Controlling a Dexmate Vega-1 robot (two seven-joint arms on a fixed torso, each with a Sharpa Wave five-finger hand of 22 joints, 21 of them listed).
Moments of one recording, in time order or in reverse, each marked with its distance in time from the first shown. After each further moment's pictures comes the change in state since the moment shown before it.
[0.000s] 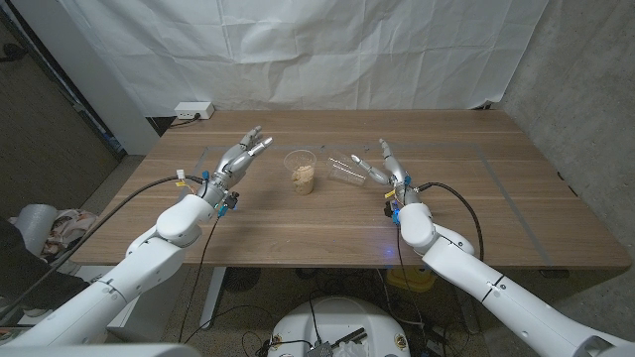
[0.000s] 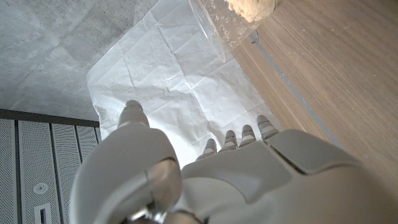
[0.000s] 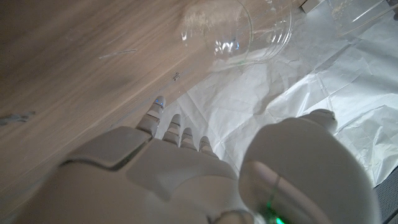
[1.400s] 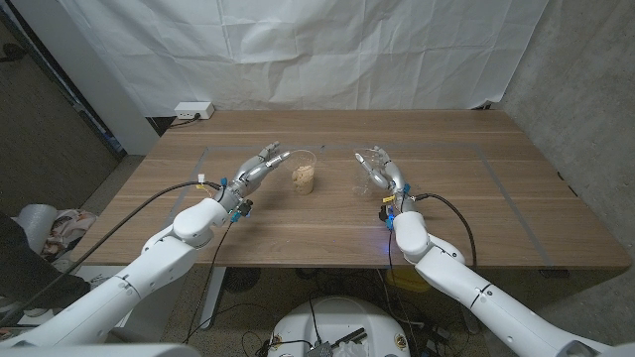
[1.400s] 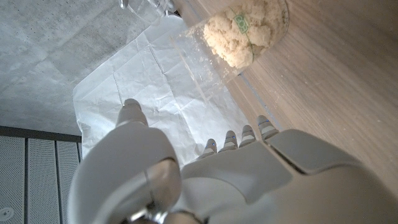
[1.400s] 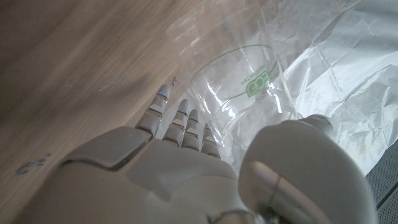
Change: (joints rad) left arm -0.053 -0.011 0.087 0.029 0.002 0.067 -0.009; left_hand 0.006 -0.017 0.006 -0.006 0.000 0.002 -0.009 0.000 0.000 0.000 0.000 0.000 0.009 0.000 0.000 0.000 0.001 0.000 0.000 0.000 0.000; right arm -0.010 0.075 0.013 0.143 0.078 0.218 -0.049; right_hand -0.031 0.031 0.000 0.056 -0.016 0.239 0.009 0.034 0.010 0.257 -0.006 0.085 0.068 0.247 -0.033 0.004 0.176 0.153 -0.004 0.066 0.004
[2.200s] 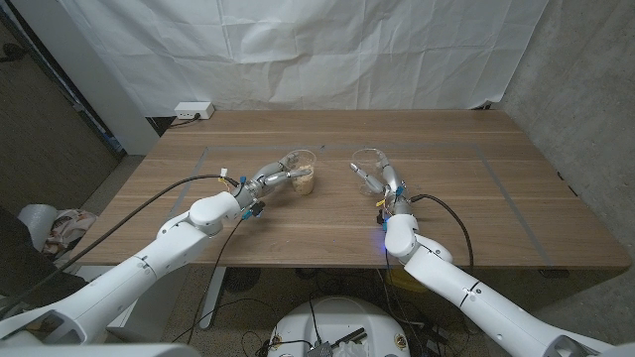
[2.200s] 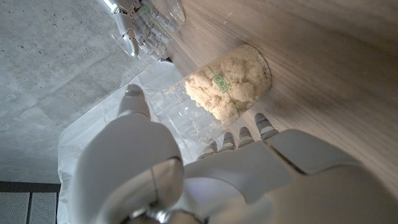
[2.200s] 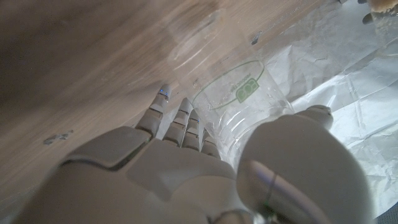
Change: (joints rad) left arm -0.160 -0.012 0.133 0.097 0.043 0.112 -0.164; left_hand 0.106 -0.033 0.049 -0.049 -0.024 -0.002 0.041 -0.030 0.000 -0.001 -0.014 -0.047 0.014 -0.002 -0.030 -0.028 -0.010 -0.004 -0.007 0.072 -0.011; right arm 0.033 0.017 -0.071 -0.010 -0.127 -0.223 -0.090; right_hand 0.068 -0.014 -0.007 -0.023 0.000 -0.037 -0.004 -0.013 0.000 -0.019 -0.014 0.015 0.016 0.011 -0.011 -0.012 0.034 -0.005 -0.005 0.015 0.000
